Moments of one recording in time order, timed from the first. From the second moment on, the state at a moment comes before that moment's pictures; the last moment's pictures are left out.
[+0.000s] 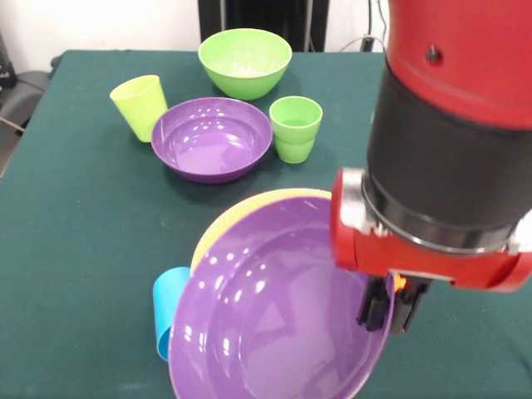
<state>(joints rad) -0.43 -0.12 1.96 0.20 -1.96 1.73 1.66</state>
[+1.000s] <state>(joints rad) -0.43 -0.09 1.96 0.20 -1.98 1.72 1.66</state>
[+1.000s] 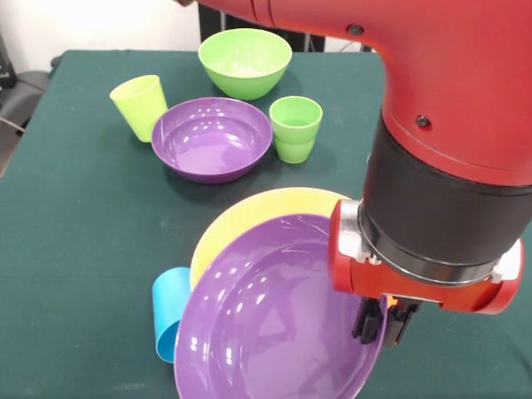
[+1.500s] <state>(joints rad) -0.43 -0.14 1.97 0.20 -1.97 1.77 1.66</state>
